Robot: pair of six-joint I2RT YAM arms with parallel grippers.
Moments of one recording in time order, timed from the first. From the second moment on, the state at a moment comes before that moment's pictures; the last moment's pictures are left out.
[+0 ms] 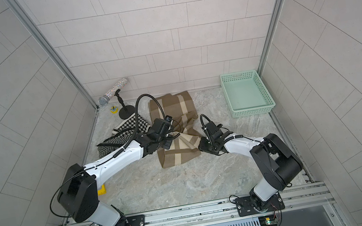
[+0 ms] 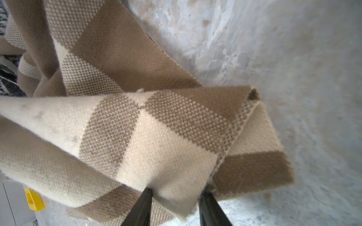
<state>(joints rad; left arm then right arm) -0.71 1.61 1.14 -0.48 -0.29 -0.08 0.46 1.55 0.75 -0.21 -0.19 0.85</state>
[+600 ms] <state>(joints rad) -0.71 1.41 1.08 -0.49 -0.26 -0.08 0.46 1.34 0.77 -0.32 -0.14 0.79</state>
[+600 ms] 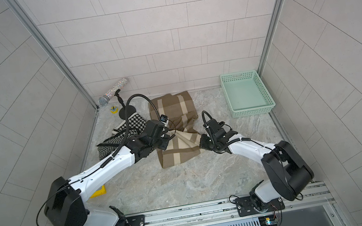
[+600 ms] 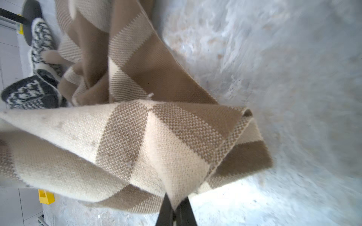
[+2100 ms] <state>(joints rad) -0.76 0.89 1.20 -0.89 0.24 -0.46 0.46 0.81 1.32 -1.25 0.21 0.38</state>
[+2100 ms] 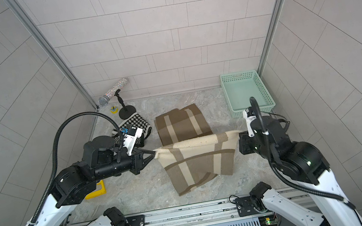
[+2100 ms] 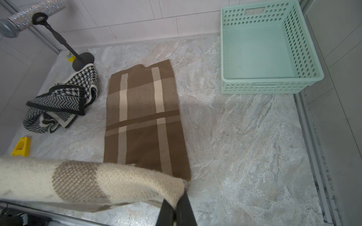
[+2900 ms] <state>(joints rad) -0.74 1.21 1.23 -0.87 -0.11 -0.38 0.29 1.40 1.53 -0.98 0.10 0.14</state>
